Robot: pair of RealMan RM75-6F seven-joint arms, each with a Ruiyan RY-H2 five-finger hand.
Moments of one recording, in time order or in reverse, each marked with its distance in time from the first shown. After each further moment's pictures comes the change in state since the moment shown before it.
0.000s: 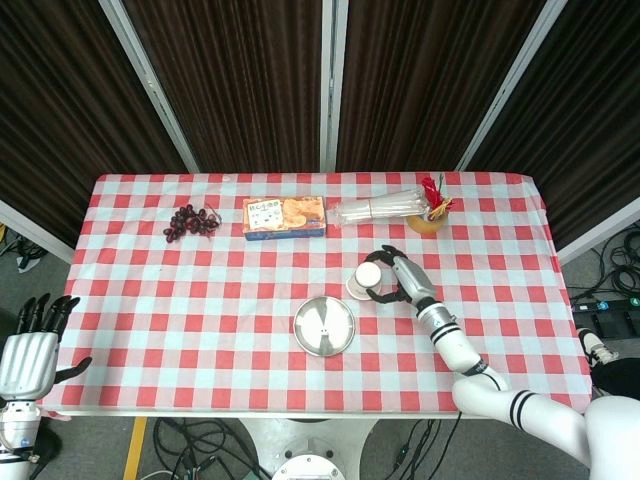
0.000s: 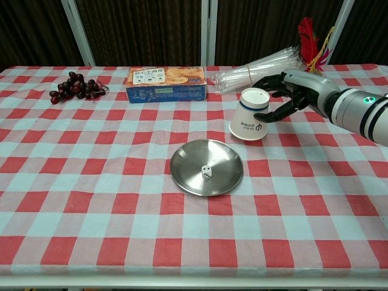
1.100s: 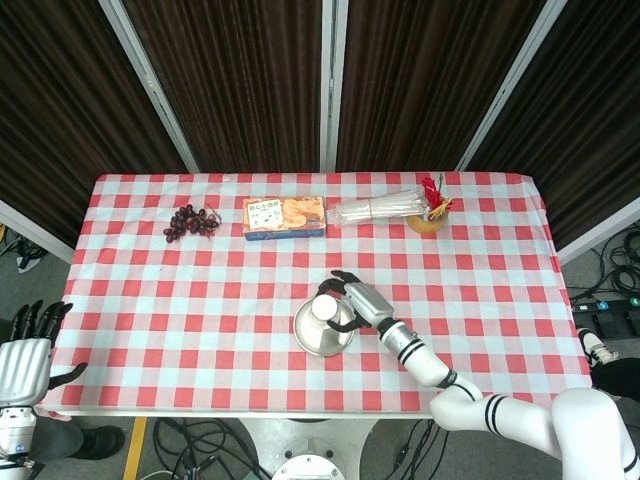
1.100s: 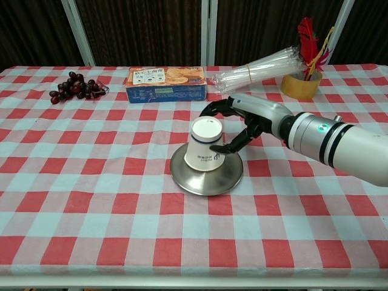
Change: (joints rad) left arm 0.024 -0.015 0.007 0.041 -0.011 0.008 -0.045; right arm 0.077 -0.112 -0.088 0.022 -0.137 0.009 0.010
